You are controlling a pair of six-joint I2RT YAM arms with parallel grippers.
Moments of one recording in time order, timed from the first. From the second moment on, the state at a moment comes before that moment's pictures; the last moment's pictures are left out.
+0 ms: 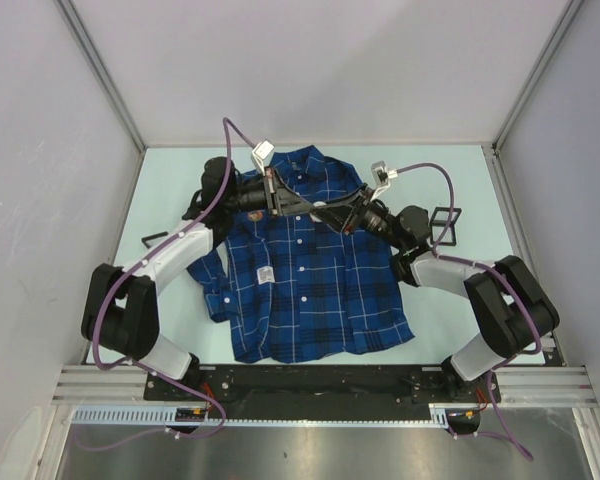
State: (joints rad) left arm -0.36 1.52 1.04 0.35 0.96 -0.86; right arm 0.51 1.57 0.72 1.20 -0.55 0.75
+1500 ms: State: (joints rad) left arm -0.41 1.39 1.11 -0.07 0.62 -0.56; right arm 0.49 1.62 0.73 1.10 -0.57 1.08
